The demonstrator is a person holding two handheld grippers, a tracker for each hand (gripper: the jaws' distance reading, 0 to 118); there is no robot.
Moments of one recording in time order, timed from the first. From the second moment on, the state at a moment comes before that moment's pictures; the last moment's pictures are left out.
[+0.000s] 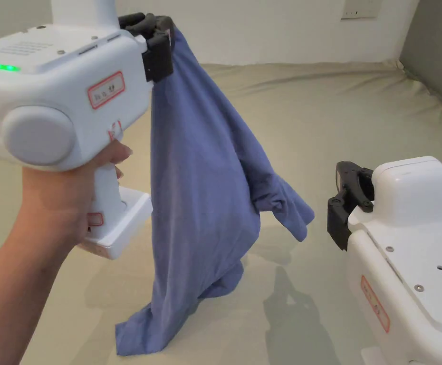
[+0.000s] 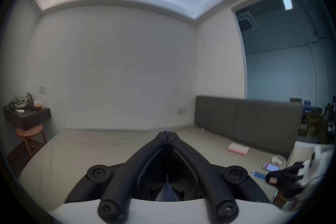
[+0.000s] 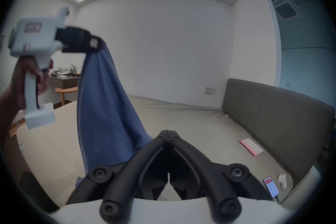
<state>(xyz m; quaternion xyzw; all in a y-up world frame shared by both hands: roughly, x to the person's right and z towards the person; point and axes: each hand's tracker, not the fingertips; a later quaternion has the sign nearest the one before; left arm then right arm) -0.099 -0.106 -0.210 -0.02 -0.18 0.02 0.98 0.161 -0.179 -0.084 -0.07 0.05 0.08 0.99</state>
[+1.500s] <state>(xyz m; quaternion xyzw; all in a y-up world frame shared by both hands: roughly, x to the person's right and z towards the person) -0.128 -0.164 -0.072 -0.05 0.01 -0.03 1.00 0.121 -0.163 -0.088 -0.06 0.09 0.11 0.99</state>
